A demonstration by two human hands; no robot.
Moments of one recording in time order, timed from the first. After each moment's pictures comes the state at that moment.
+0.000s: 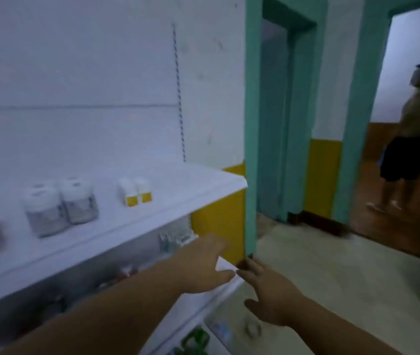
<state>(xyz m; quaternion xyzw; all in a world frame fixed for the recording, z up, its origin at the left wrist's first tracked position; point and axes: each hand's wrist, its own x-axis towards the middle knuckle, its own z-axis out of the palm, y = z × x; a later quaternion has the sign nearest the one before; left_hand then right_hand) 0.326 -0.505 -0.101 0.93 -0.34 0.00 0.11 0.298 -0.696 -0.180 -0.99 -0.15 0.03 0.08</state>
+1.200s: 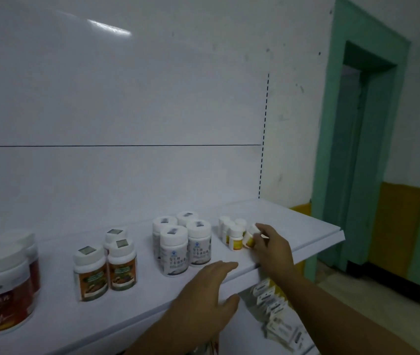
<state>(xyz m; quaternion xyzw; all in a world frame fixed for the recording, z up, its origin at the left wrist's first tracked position) 0.318 -0.302 -0.054 0.92 -0.20 0.11 0.32 0.448 -0.477 -0.070 -0.86 -0.03 -0.25 0.44</state>
